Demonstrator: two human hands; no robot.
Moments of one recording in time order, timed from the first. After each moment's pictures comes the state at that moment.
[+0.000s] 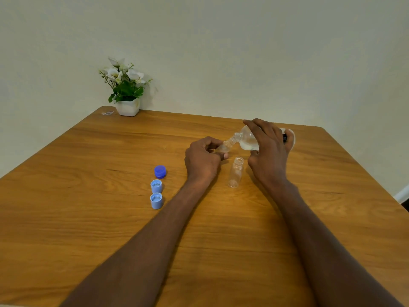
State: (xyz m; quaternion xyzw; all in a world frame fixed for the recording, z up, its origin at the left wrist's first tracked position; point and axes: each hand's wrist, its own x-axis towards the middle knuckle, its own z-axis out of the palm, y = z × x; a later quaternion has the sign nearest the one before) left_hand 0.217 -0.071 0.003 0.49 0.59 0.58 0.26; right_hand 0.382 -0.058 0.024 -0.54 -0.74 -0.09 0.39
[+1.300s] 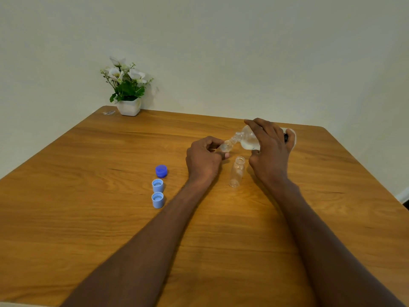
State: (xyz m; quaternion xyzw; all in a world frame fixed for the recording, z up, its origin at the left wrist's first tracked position) left_hand 0.218 -0.073 0.005 0.48 0.59 0.58 0.28; right_hand 0.382 -0.058 0.023 -0.54 -0.74 -0.09 0.39
